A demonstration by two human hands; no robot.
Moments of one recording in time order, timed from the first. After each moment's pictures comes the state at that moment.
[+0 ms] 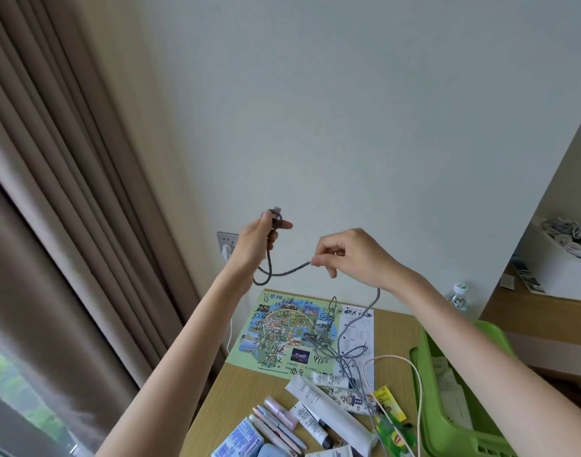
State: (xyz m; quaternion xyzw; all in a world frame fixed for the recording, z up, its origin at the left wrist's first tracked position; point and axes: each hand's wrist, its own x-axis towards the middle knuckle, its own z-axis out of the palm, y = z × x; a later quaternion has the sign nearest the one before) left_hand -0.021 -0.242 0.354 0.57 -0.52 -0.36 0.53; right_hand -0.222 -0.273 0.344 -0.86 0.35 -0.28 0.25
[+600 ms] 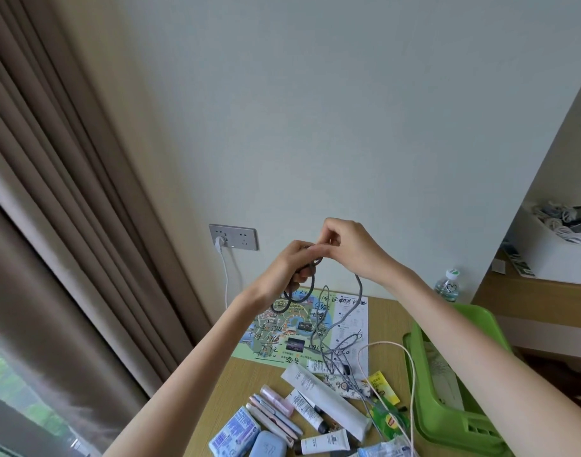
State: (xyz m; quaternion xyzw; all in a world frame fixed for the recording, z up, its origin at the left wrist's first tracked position) left_hand -0.065 -0.220 0.321 0.49 -0.63 -0.48 0.37; right_hand -0.225 -0.269 0.334 -0.79 0.41 -0.35 0.31
